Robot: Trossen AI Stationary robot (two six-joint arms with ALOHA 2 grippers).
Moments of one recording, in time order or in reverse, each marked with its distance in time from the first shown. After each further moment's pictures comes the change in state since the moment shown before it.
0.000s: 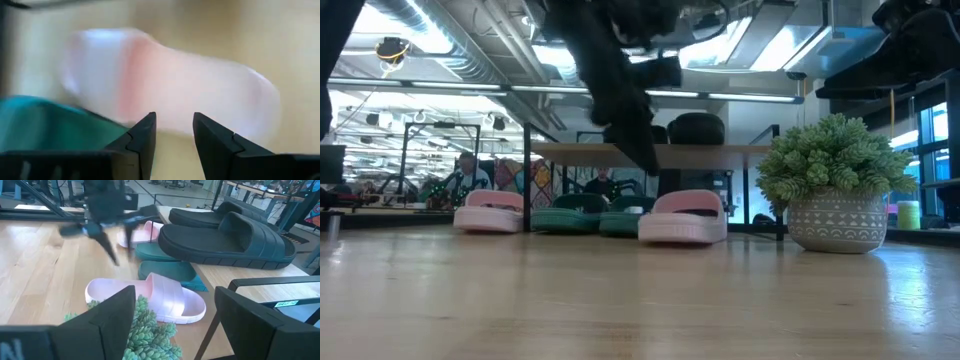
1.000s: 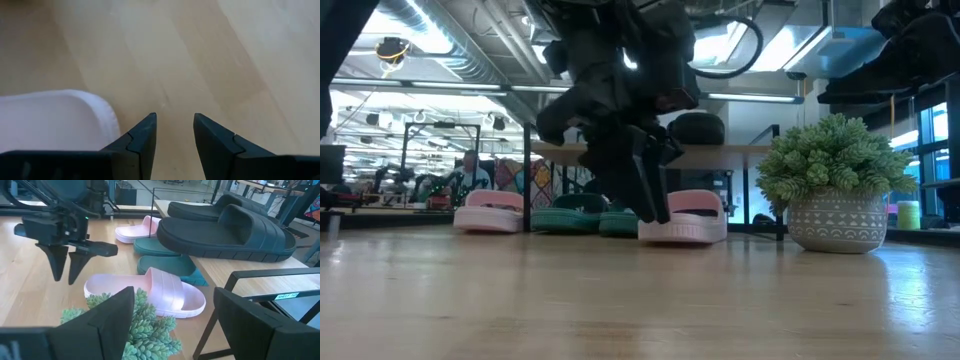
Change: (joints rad) left arm -0.083 0.130 -0.001 0.041 0.426 0.198; right arm 0.000 0.000 0.000 -0.033 0.000 0.028
